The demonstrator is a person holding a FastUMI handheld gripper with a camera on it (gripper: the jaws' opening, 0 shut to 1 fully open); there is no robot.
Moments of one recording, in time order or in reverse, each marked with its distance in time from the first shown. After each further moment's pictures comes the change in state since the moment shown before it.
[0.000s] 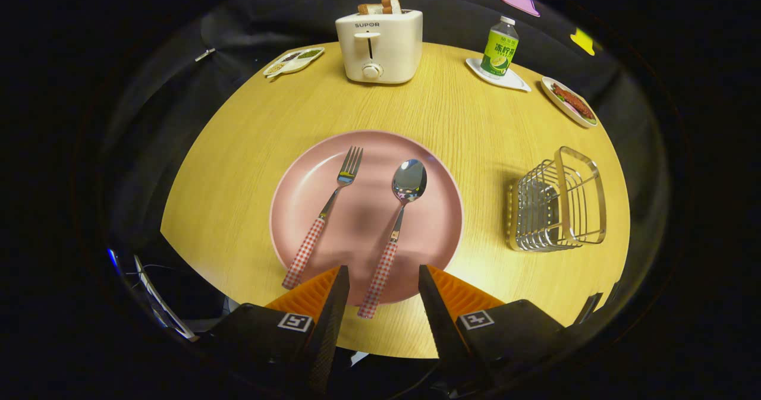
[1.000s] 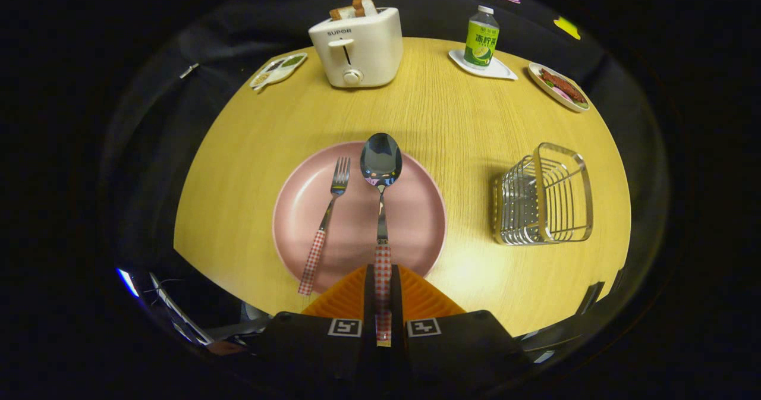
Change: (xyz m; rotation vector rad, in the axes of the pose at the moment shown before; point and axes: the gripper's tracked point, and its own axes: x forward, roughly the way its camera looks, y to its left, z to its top) arm -0.048 -0.015 0.021 0.051 0.008 0.038
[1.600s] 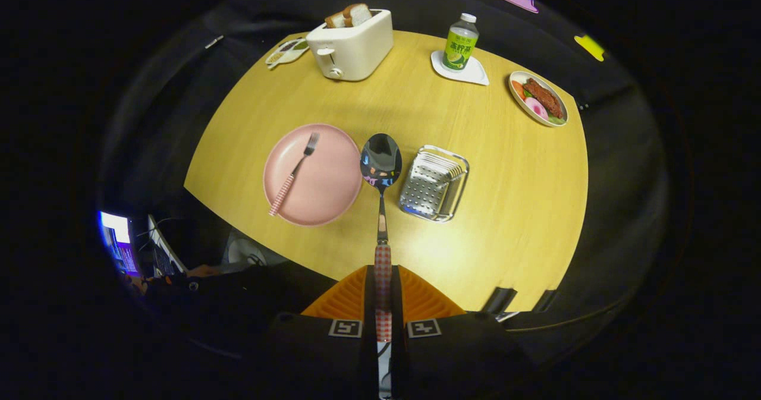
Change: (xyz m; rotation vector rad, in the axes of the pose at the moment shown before) arm -0.124 -0.130 -0.008 -0.180 0.266 -0.038
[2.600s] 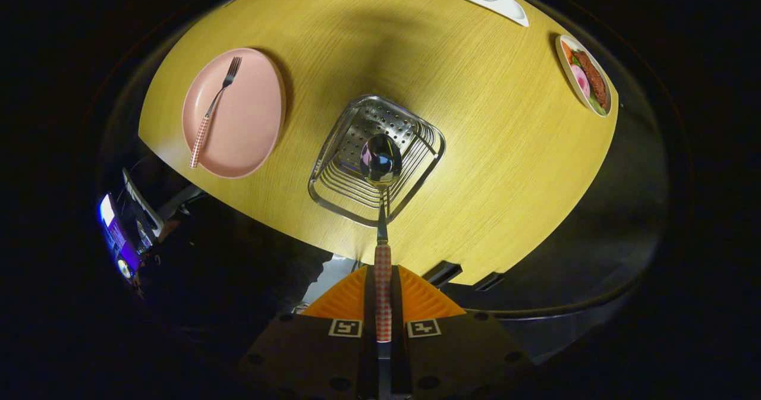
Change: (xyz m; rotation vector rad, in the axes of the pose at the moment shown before) arm 0.055 -0.070 0.017 -0.139 0.584 -0.088
